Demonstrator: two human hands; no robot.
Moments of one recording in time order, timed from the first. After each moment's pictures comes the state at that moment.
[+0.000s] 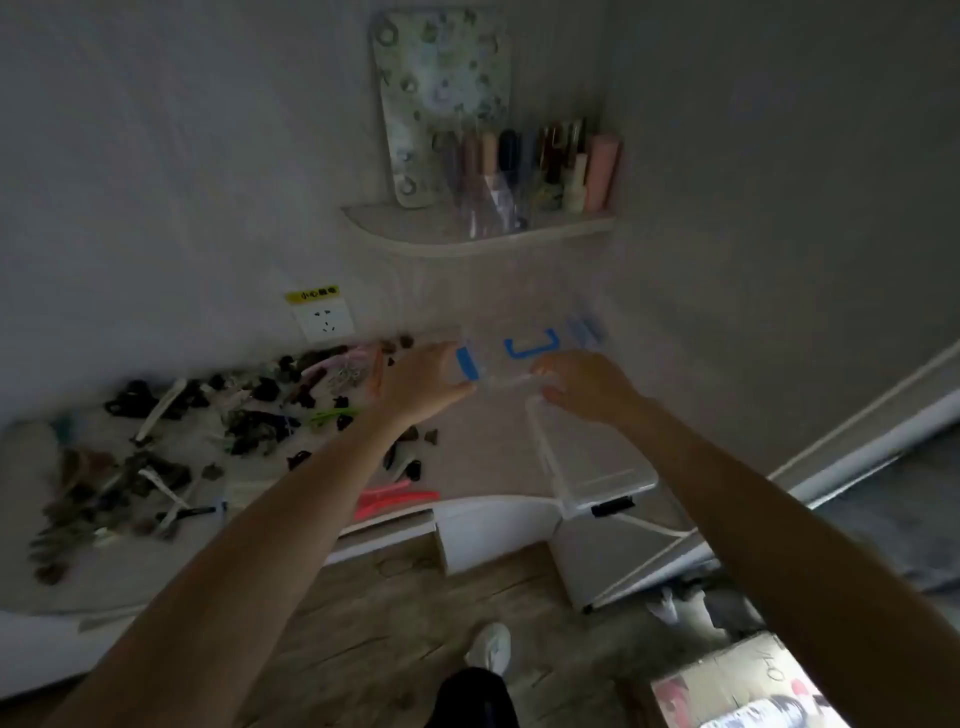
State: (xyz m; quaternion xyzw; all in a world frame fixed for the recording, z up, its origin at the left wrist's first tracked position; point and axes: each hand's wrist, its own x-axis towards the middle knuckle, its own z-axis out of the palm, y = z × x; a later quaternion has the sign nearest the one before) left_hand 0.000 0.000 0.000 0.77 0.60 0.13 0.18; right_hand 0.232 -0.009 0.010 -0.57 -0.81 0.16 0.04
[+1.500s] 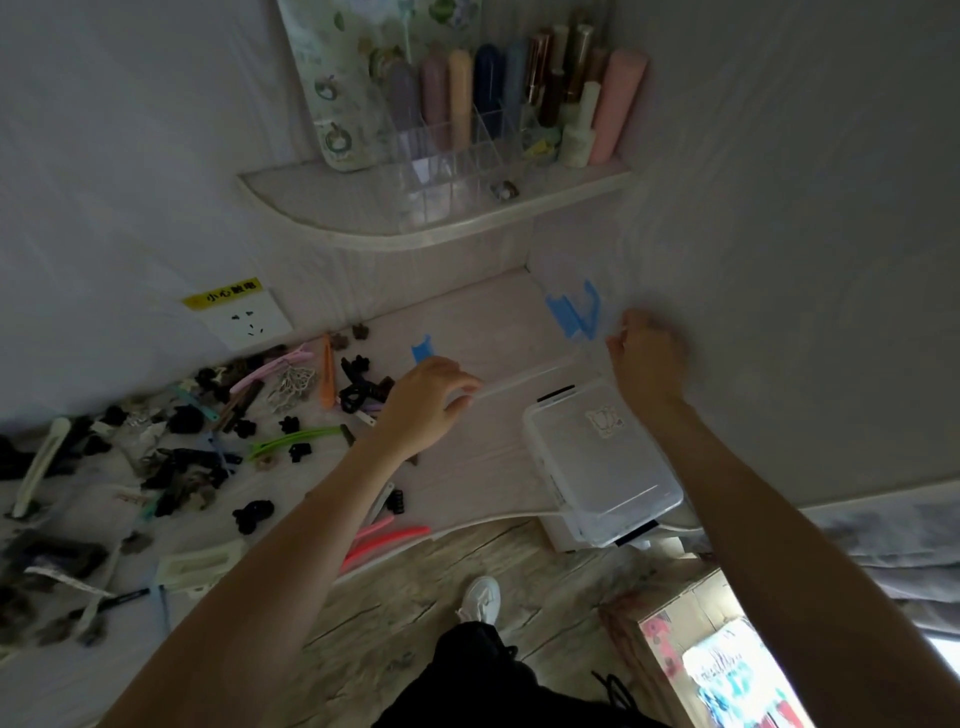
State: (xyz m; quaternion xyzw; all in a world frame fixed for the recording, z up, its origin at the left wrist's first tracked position) left_hand 0.007 0.061 -0.075 0.86 0.43 0.19 0.19; right_hand 0.276 0.048 -0.040 -0.82 -0.56 0.04 0.11
